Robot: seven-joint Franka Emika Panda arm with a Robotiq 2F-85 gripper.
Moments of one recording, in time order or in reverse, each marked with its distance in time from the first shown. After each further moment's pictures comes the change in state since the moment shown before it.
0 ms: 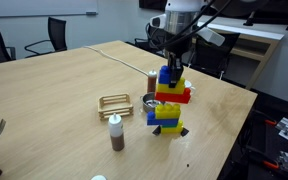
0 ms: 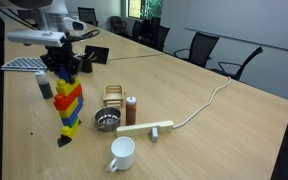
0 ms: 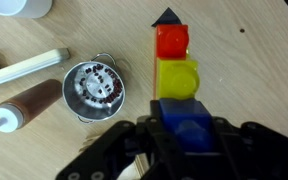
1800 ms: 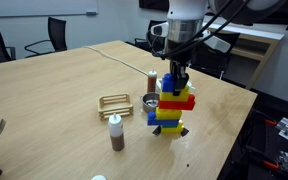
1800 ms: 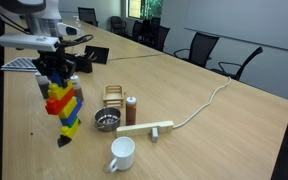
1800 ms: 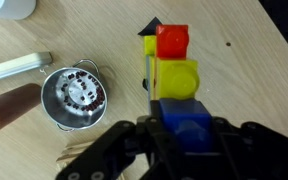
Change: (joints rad) arm 0.002 0.000 0.032 -0.035 0.010 0.001 -0.022
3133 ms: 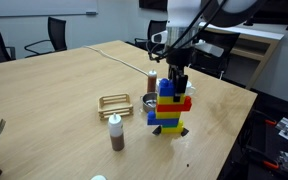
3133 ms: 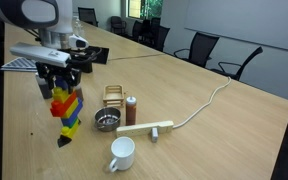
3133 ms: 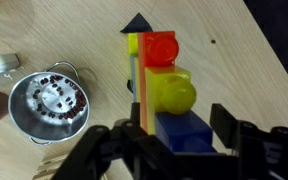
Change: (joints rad) arm -0.047 0.046 -0.006 -0.009 0.176 0.034 -0.163
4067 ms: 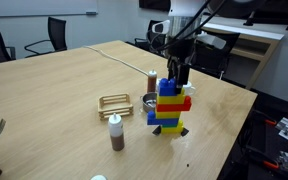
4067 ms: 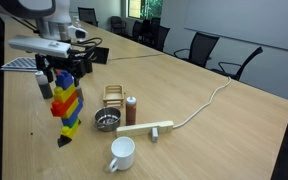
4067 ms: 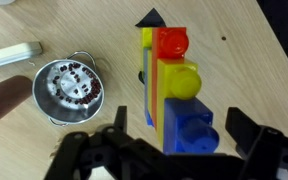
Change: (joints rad) arm -0.004 -0.048 -0.003 0.000 -0.048 0.001 -0.008
